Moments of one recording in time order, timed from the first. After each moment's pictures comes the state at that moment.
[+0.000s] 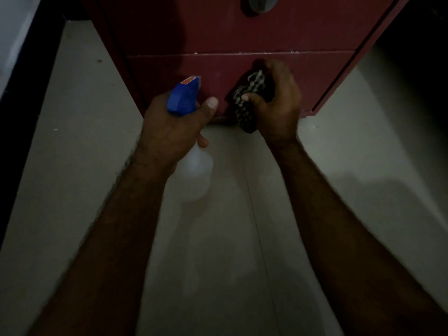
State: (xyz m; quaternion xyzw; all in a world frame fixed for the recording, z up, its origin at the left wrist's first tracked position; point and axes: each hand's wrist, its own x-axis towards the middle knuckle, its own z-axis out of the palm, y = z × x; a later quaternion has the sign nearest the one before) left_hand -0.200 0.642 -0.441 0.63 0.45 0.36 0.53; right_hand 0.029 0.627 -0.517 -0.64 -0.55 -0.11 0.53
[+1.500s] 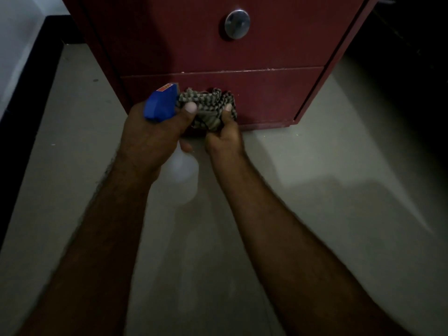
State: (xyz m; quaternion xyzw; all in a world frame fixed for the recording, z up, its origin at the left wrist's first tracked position) left_hand -0.210 0.632 -0.416 0.64 0.44 0.38 0.50; right_hand -0.056 0.675 -0.581 -0.39 0.01 0.46 0.80
